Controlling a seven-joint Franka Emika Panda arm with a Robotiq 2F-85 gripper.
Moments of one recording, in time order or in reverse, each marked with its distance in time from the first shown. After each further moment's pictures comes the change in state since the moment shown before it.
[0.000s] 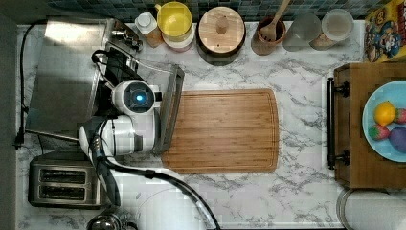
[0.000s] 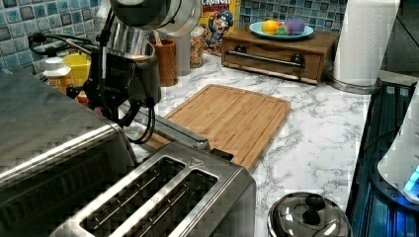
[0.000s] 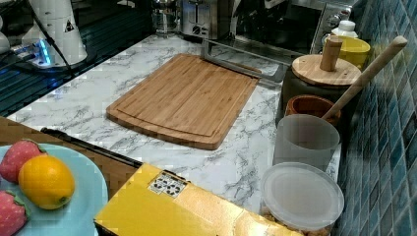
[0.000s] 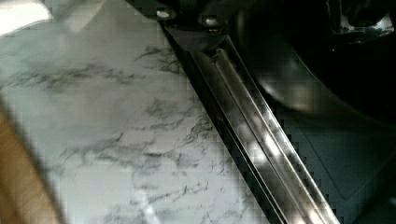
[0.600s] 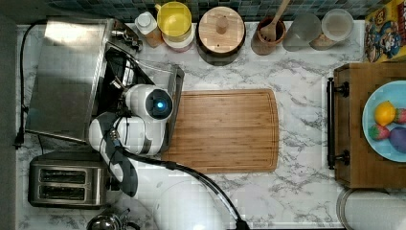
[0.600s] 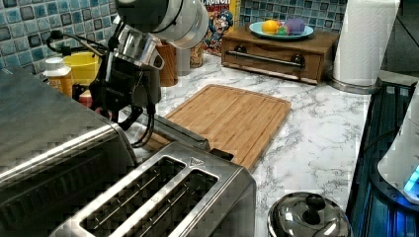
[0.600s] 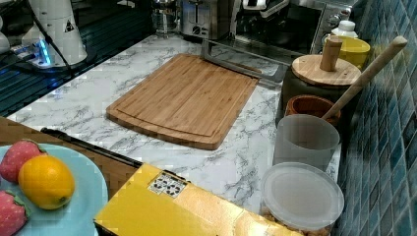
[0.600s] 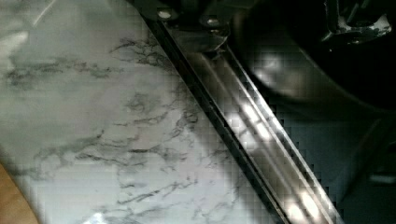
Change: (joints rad) arm -0.193 0.036 0.188 -0.061 0.159 0.141 -0.185
